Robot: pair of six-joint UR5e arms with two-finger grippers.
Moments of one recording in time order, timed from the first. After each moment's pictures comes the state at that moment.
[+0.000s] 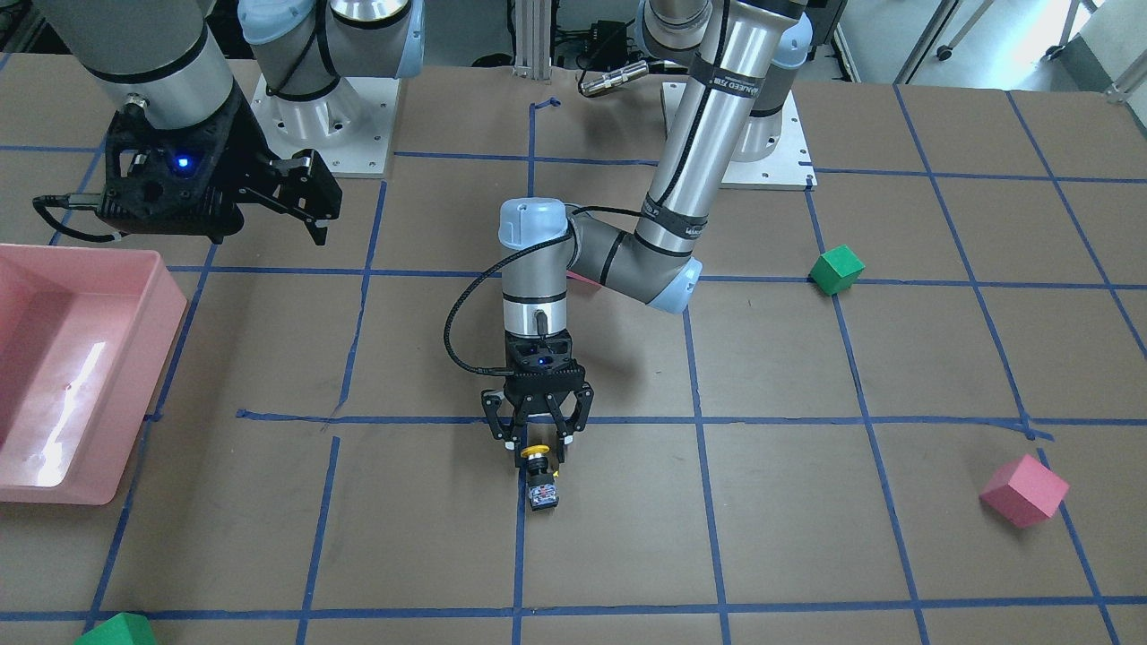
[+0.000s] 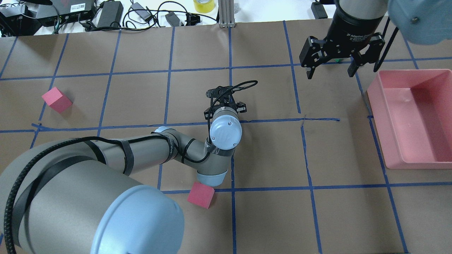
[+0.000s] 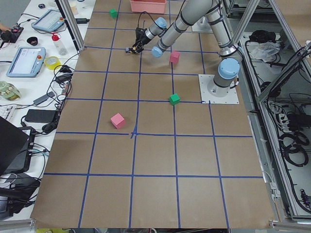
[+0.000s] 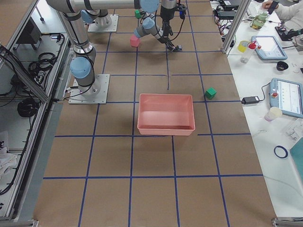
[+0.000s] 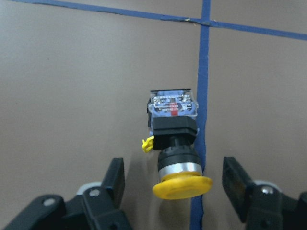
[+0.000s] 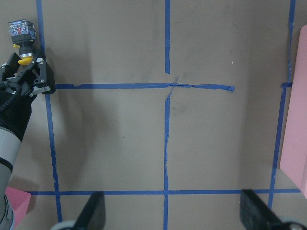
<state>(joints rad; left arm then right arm) -2.04 -2.27 -1.92 0.15 1.91 -0.51 1.59 -1.51 1.49 -1.50 -1.57 0.02</state>
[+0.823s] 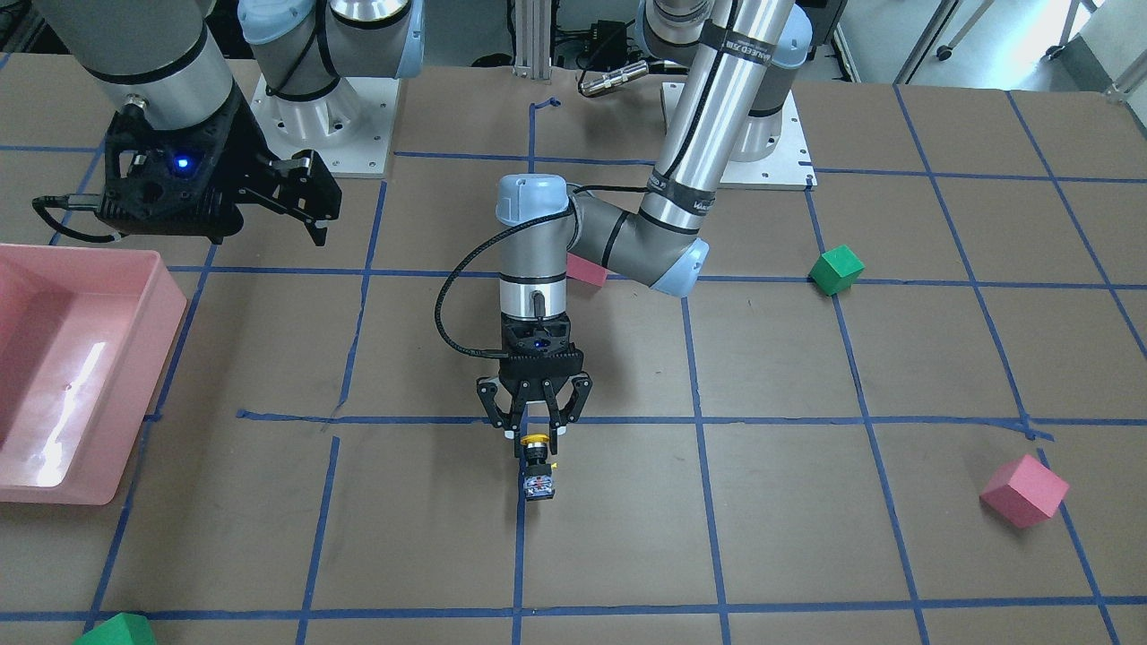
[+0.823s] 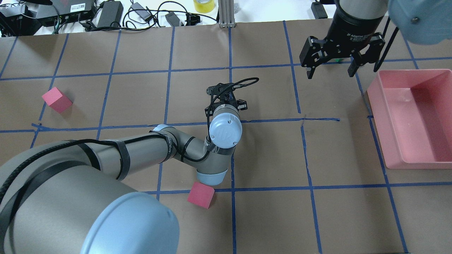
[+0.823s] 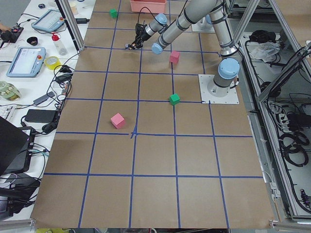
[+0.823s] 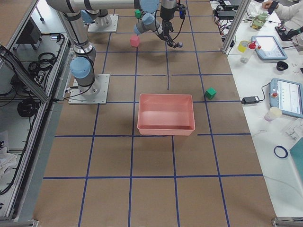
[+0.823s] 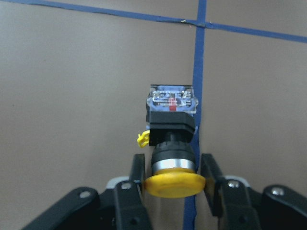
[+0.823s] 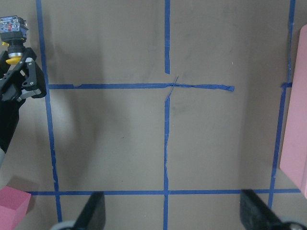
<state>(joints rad) -2.04 -2.17 -1.91 0.01 1.89 -0.49 1.59 -1.51 1.49 -1.50 -1.57 0.02</state>
